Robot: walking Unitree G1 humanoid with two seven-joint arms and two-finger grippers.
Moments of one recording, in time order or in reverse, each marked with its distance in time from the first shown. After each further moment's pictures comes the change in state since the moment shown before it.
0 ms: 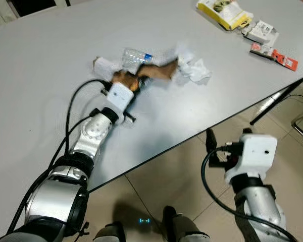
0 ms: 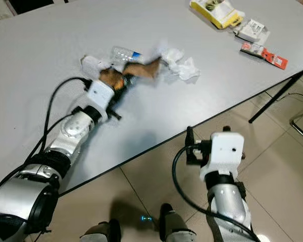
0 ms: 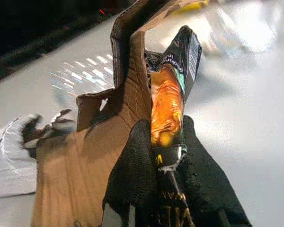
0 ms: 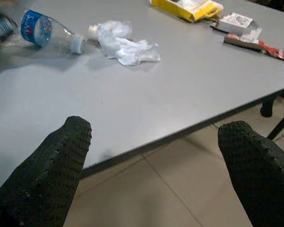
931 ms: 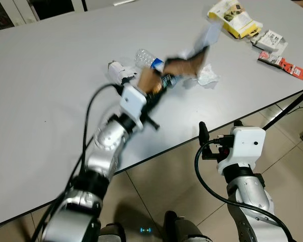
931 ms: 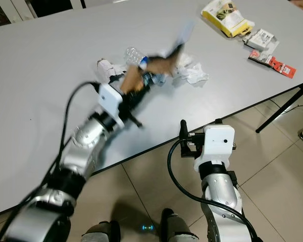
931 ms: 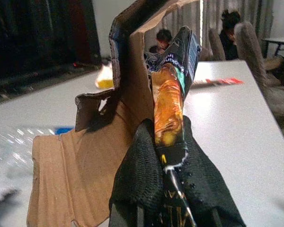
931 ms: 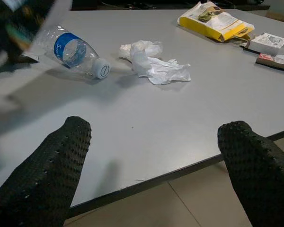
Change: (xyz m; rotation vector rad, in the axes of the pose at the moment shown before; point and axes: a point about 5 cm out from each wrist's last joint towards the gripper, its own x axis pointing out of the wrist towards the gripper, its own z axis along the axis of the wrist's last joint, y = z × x) left arm -0.010 -0.062 0.024 -0.218 -0.190 -0.227; right arm 0.020 0.006 -0.006 0.007 -0.026 0.040
